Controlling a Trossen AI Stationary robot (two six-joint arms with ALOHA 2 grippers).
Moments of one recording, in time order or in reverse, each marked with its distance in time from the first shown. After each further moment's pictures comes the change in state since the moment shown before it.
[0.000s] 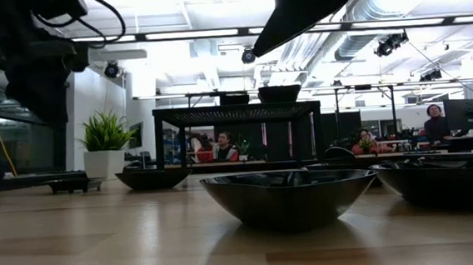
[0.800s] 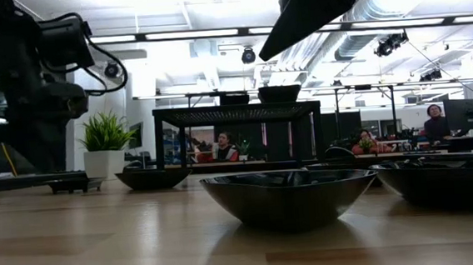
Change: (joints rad) left arm 0.197 0.033 -0.232 0.246 0.248 -0.056; right arm 0.007 0.000 0.000 -0.036 0.000 0.024
